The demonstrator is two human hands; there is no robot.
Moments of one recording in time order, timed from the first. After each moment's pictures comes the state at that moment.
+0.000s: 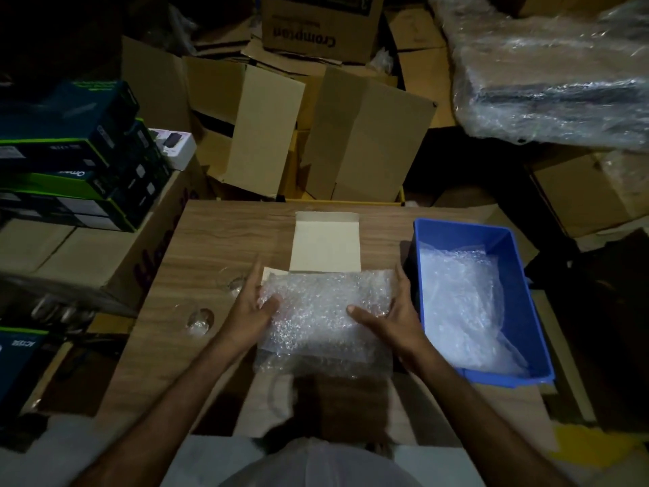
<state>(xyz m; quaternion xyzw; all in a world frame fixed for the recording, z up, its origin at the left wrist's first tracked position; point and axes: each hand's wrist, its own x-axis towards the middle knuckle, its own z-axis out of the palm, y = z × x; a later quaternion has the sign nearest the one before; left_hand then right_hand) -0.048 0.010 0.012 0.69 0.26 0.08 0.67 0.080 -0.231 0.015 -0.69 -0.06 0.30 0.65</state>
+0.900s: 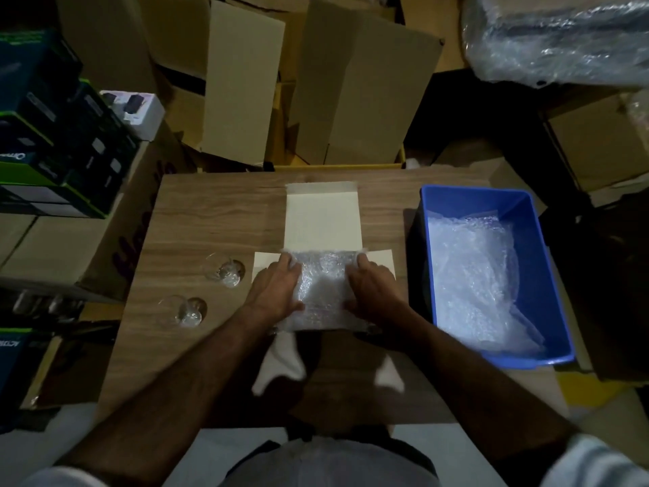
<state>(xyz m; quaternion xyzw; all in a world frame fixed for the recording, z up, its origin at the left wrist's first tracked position) 0.027 0.022 -0.046 0.98 0.11 -0.16 0.08 0.130 -0.167 -0.049 -0.90 -0.39 0.18 0.00</state>
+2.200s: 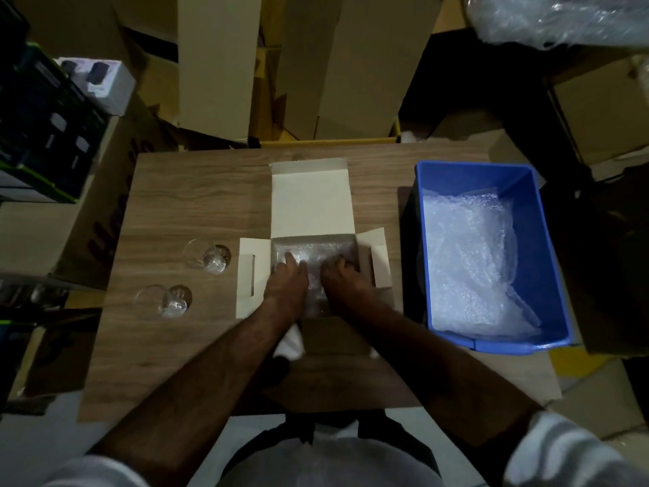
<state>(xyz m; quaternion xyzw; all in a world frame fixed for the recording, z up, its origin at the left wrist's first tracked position) 0.043 -0.020 -0.099 0.96 0.13 -0.24 -0.01 0.108 -0.148 -0.114 -0.89 -0.41 0.19 -0.02</state>
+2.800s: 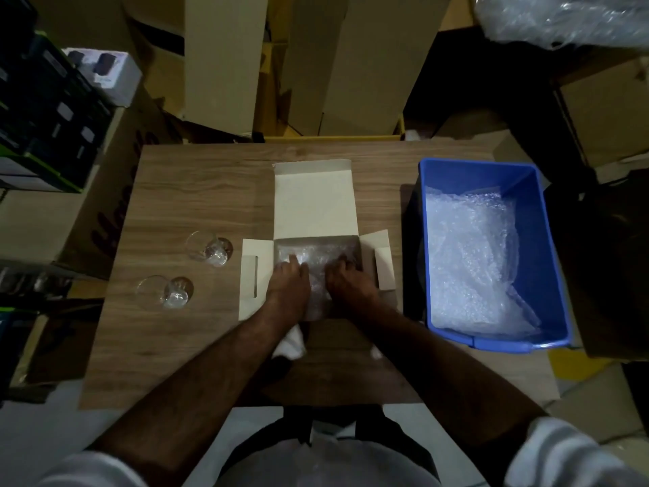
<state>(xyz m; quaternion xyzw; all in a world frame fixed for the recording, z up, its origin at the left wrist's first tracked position) 0.030 -0.028 -0.108 0.97 0.09 -0.22 -0.10 0.106 -0.156 -0.110 -0.88 -0.44 0.19 -0.05</state>
